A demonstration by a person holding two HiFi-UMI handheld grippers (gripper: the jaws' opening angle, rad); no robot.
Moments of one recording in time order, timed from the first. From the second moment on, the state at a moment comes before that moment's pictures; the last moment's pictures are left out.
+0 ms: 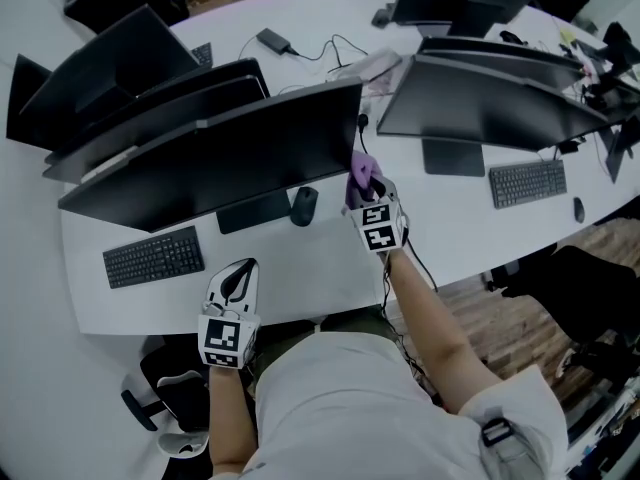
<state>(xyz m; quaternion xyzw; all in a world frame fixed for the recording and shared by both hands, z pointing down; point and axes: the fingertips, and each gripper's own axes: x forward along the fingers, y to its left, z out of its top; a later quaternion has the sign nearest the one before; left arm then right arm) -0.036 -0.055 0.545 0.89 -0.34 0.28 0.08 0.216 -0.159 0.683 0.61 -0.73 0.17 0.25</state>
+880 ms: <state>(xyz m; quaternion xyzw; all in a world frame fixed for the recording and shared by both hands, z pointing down) -0.087 -0.068 0.553 0.91 -0.30 0.27 0.08 0.170 -0.149 0.709 0.64 -0.68 0.35 0.10</state>
